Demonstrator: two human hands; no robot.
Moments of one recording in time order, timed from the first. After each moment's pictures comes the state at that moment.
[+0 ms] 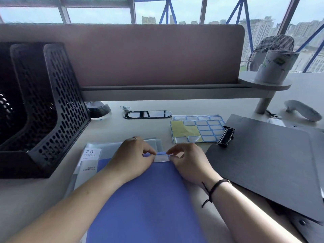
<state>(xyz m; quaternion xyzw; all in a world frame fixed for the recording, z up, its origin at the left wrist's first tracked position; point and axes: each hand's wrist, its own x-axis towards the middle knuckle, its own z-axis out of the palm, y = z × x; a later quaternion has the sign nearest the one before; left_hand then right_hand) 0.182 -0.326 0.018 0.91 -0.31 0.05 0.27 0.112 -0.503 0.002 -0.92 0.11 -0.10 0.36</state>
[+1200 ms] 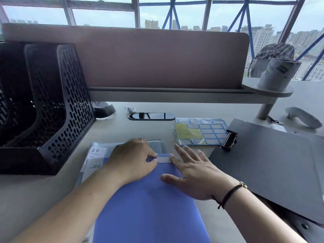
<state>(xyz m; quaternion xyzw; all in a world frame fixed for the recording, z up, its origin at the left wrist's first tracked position) 0.176 -0.310 0.032 0.93 -0.33 0.06 0.12 0.083 -0.496 0.024 -0.99 -0.01 0.13 0.06</state>
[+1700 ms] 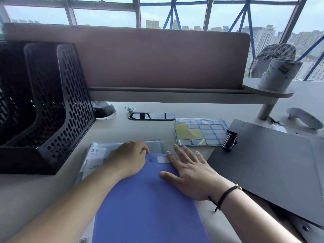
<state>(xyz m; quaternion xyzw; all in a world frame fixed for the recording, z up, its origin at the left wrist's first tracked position) 0.196 -0.309 0.020 0.96 -0.22 -0.04 0.20 0.088 -0.495 0.012 -0.99 0.00 0.12 0.09</state>
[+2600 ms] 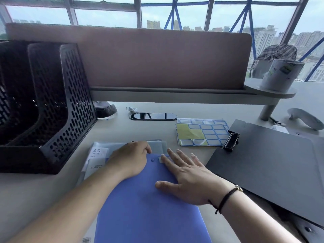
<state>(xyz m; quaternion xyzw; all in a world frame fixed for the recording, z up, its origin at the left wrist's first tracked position) 0.198 -0.308 0.016 0.95 -0.22 -0.05 0.21 0.083 -0.484 0.020 -0.98 -0.05 0.14 0.09</state>
